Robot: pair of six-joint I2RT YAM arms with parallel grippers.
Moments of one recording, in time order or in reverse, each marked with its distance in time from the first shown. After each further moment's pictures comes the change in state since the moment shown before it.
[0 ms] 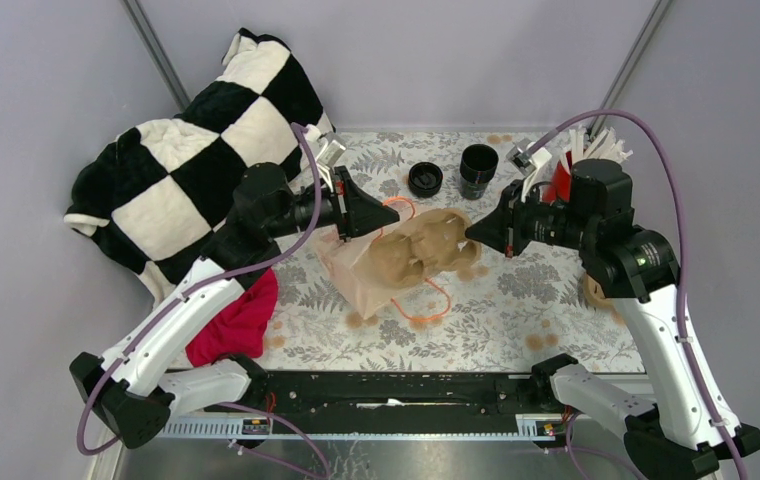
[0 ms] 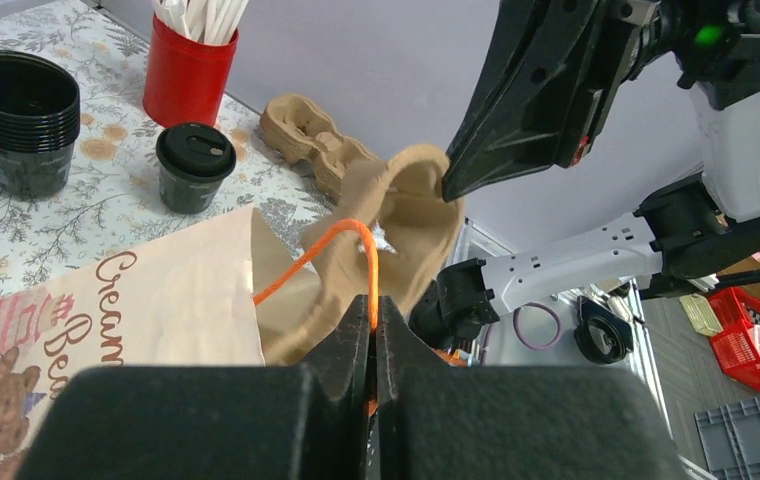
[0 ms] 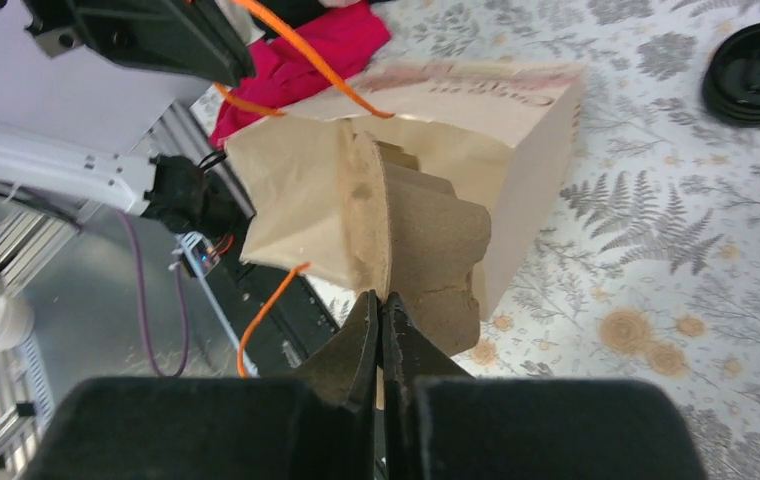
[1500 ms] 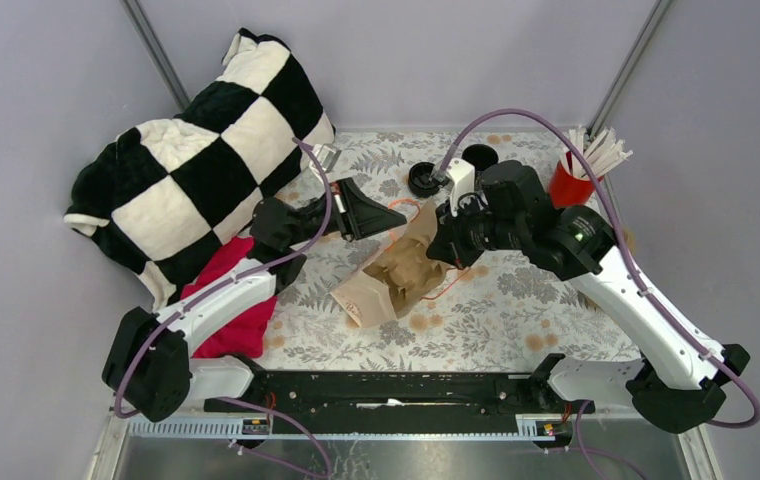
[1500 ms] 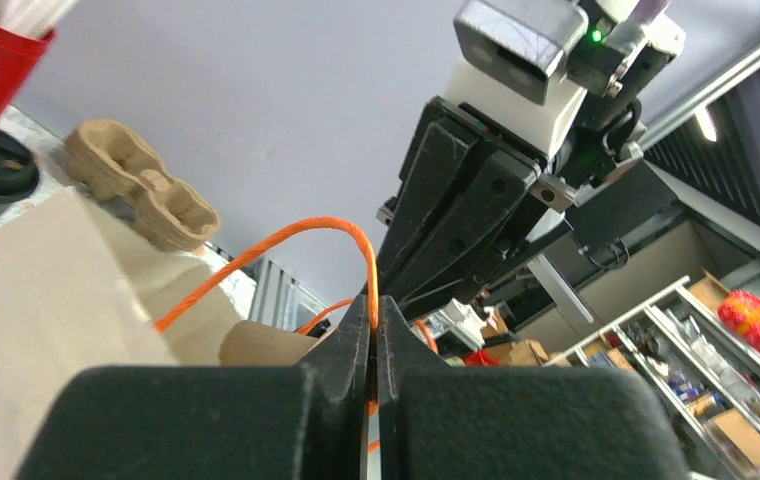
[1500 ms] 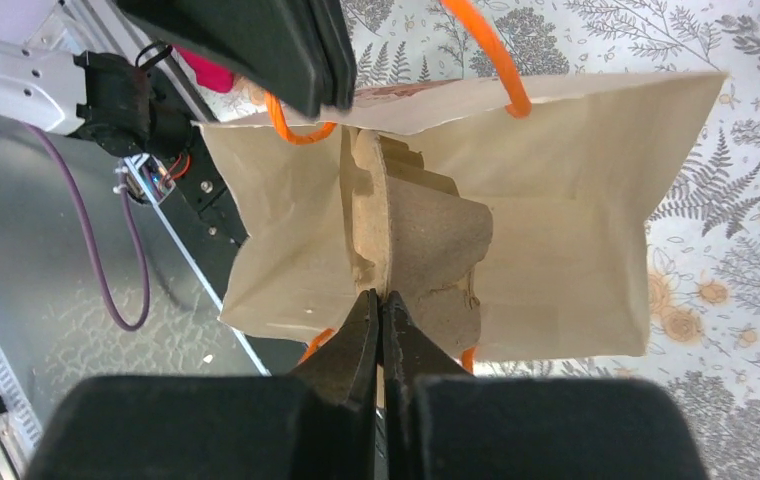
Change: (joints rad) left arm 0.039 0.166 -0.338 0.927 0.124 -0.685; right arm 0.408 0.209 0.131 -0.117 0.382 0.008
